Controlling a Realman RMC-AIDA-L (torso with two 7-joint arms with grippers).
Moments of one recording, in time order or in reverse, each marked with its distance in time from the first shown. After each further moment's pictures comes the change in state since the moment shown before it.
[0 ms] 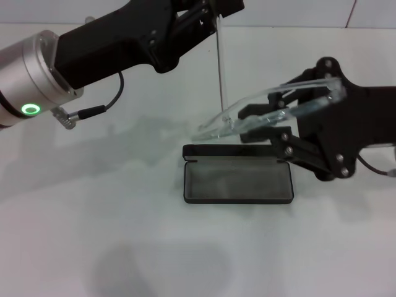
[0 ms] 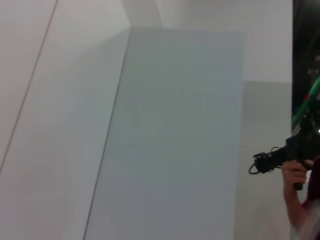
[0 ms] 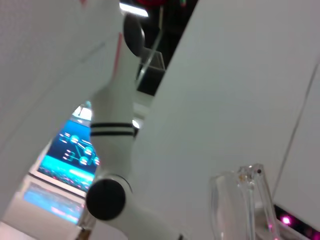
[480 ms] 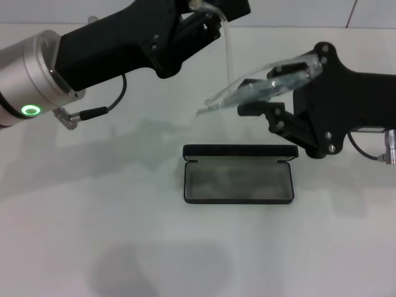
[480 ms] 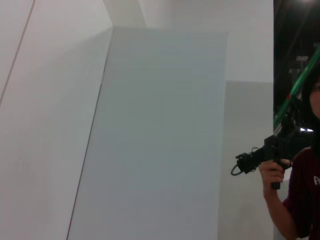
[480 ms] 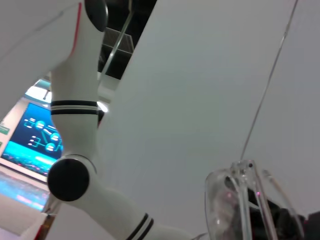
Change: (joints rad) left arm -0.011 0.000 0.001 0.002 0.007 0.030 0.001; right arm 0.000 0.000 0.027 0.037 0.007 0.072 -0.024
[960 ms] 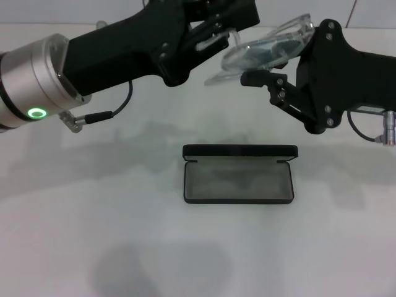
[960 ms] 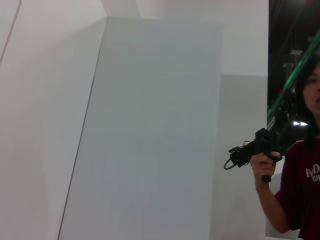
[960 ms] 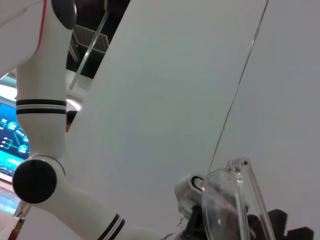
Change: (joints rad) left arm -0.007 -0.001 0.011 0.000 0.018 0.002 -0.001; right arm 0.019 0.003 0.056 0.045 0.009 0.023 -0.002
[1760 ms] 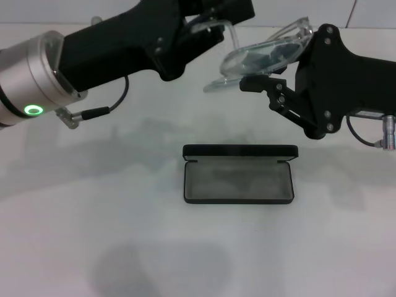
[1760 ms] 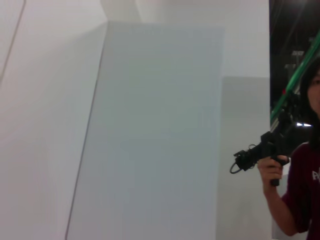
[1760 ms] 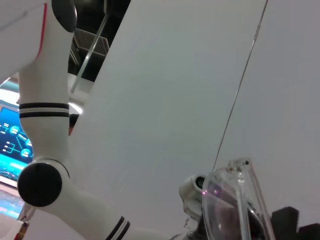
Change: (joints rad) left arm -0.002 0.001 -0.015 -0.005 -0.003 0.002 0.012; right arm -0.001 0.001 -0.012 0.011 0.006 -0.006 0.001
